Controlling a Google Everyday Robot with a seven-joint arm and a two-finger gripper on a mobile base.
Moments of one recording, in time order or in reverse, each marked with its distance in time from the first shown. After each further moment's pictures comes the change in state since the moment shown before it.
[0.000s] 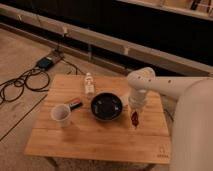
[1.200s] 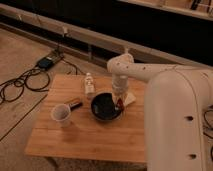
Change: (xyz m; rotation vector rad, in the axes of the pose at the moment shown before) arm -0.089 0.065 -0.016 -0.009 -0.031 -0.208
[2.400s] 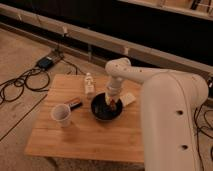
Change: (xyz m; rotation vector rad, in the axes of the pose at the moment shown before) arm -0.026 0.034 0.025 -0.132 -0.043 -0.053
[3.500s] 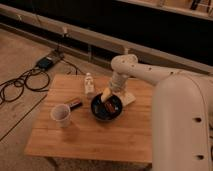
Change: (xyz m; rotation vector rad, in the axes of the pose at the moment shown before) arm -0.002 0.001 -0.034 -0.053 -0.081 0.023
